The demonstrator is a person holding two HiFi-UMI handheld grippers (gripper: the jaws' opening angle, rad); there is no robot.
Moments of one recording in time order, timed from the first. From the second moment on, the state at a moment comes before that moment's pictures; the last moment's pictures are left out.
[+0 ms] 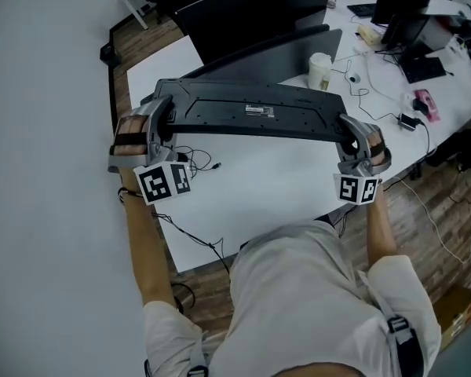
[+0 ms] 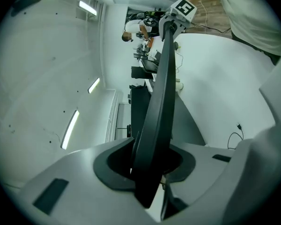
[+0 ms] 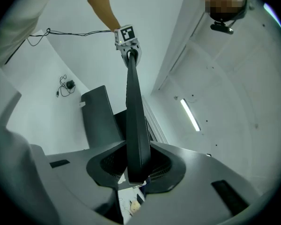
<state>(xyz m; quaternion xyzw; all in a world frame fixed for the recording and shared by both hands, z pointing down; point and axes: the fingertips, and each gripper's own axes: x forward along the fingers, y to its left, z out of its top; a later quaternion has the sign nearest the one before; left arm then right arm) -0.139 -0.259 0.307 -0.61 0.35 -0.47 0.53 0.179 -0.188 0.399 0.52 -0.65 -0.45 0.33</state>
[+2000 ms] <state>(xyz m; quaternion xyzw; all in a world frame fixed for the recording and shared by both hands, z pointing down) -0.170 -0.282 0.394 -0.67 0.48 -0.40 0.39 0.158 -0.222 0.335 0.36 -0.58 -0.60 0.43</state>
